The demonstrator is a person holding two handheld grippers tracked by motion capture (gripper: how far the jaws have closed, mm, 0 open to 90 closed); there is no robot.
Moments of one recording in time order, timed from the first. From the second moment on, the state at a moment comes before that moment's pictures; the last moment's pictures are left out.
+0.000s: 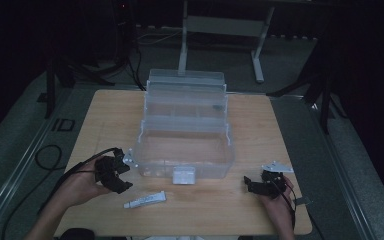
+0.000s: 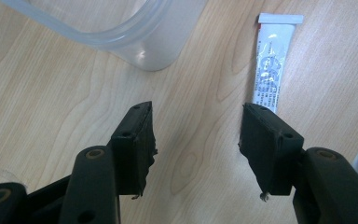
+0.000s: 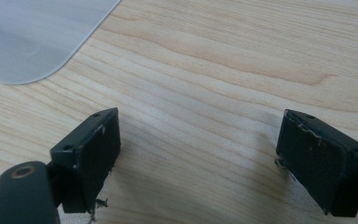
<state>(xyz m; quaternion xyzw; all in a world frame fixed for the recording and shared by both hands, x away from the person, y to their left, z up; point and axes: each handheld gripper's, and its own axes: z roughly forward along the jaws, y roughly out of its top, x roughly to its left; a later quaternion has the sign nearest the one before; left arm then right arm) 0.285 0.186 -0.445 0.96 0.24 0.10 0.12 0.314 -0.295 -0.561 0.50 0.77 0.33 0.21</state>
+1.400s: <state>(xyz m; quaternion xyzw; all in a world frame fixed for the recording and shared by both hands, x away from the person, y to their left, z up) 0.282 0.144 -0.466 0.97 0.21 0.06 0.08 0.313 -0.295 -0.561 0.50 0.77 0.33 0.21</state>
